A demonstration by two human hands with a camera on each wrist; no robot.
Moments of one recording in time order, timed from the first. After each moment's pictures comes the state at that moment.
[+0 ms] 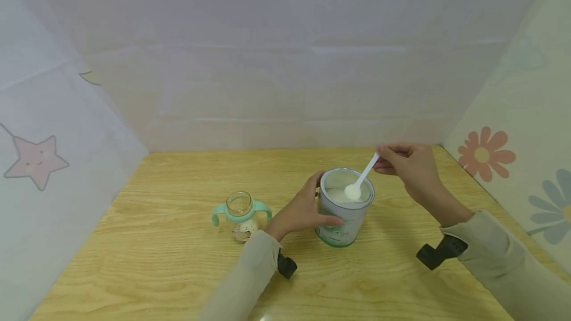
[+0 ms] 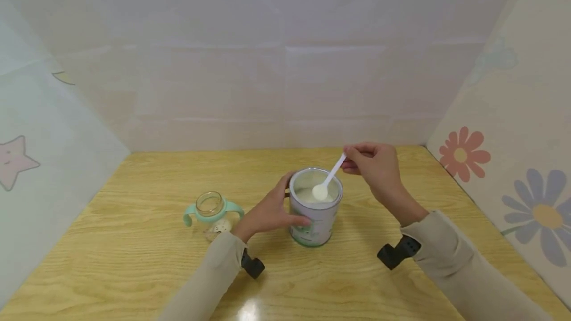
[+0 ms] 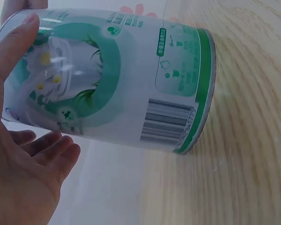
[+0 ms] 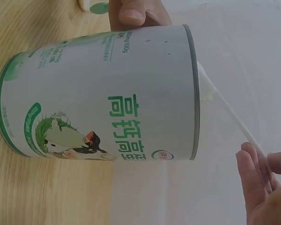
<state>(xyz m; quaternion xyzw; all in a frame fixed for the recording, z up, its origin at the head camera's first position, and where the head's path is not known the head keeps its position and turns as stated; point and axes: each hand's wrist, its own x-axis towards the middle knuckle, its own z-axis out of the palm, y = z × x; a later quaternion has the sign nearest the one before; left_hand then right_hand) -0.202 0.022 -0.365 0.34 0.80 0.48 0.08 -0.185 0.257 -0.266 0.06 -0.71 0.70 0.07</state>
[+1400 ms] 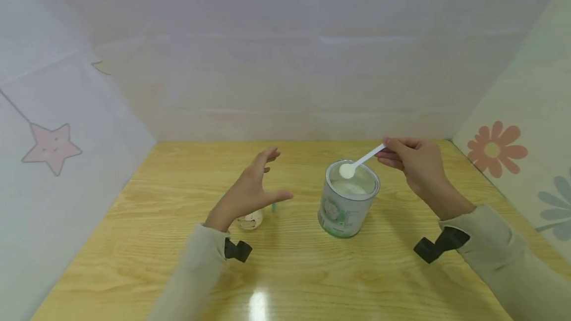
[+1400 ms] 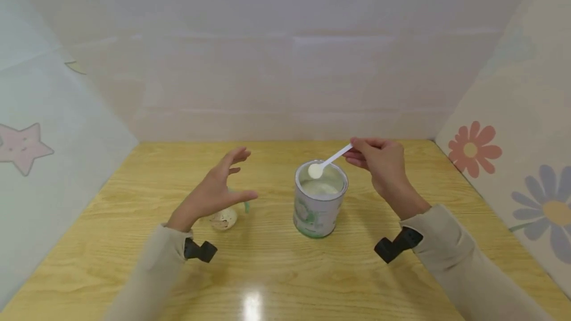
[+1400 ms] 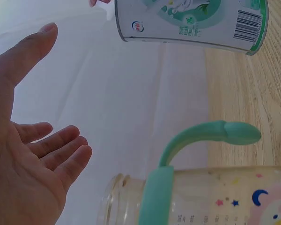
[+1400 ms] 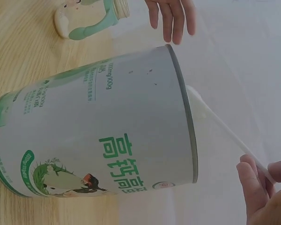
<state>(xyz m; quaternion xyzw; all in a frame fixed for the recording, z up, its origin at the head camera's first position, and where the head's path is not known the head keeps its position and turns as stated) -0.183 -0.077 -0.304 0.28 0.87 0.41 -0.02 -0.193 0.256 -0.263 0.00 -0.61 0.79 0.02</state>
